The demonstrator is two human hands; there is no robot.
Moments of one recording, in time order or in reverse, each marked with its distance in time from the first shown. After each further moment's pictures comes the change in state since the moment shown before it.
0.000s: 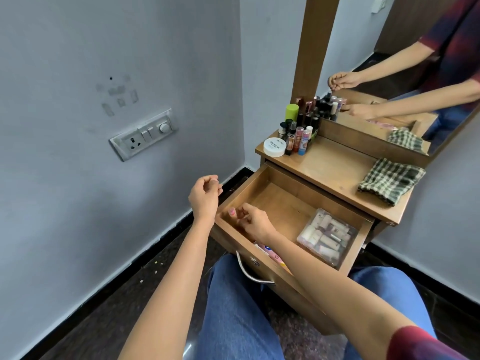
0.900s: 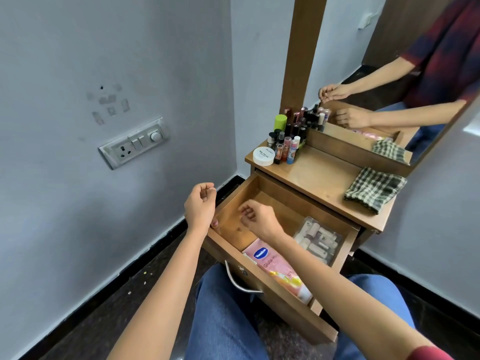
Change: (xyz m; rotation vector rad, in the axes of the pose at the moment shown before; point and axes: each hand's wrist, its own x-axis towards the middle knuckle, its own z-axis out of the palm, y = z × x) left_hand -0.015 0.012 0.007 0.236 -0.066 0.076; right_hand -0.008 -0.003 -0.048 0.019 0.131 -0.058
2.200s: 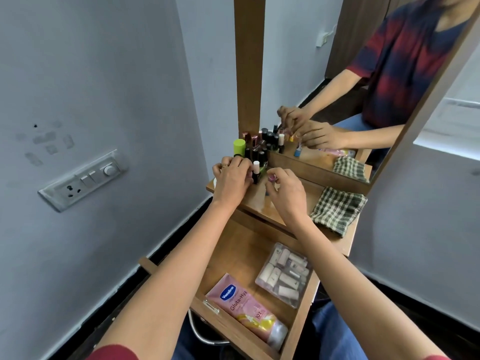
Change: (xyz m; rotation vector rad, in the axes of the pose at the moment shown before) left_hand 0.042 0.112 0.154 0.714 -0.178 0.857; right_hand 0.048 0.032 -0.155 -0.342 0.615 -0.040
